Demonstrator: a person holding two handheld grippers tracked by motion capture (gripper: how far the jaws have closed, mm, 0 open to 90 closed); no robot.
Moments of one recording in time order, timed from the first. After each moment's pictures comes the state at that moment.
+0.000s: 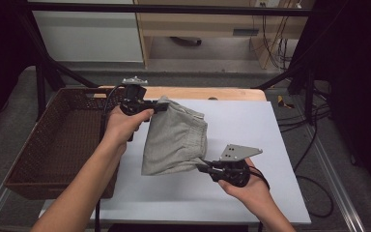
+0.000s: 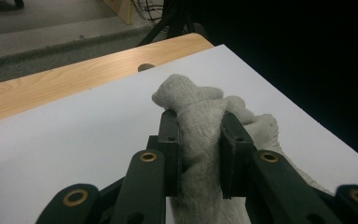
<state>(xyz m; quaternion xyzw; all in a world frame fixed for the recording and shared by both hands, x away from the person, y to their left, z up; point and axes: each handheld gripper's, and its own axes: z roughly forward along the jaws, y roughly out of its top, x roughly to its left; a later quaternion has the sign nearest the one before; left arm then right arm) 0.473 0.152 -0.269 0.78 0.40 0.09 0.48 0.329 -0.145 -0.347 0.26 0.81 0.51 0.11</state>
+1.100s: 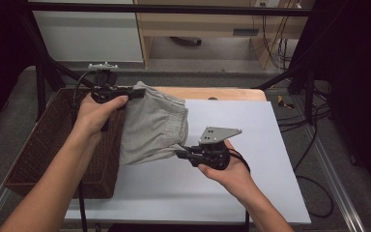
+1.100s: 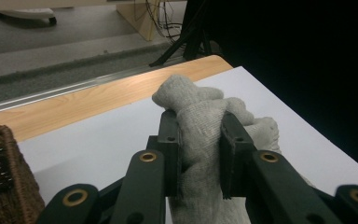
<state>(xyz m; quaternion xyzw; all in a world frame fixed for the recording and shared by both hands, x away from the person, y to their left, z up) 0.474 0.213 -0.229 0.75 0.42 0.12 0.49 0.356 -0.095 -0.313 0.23 0.81 0.54 0.08</state>
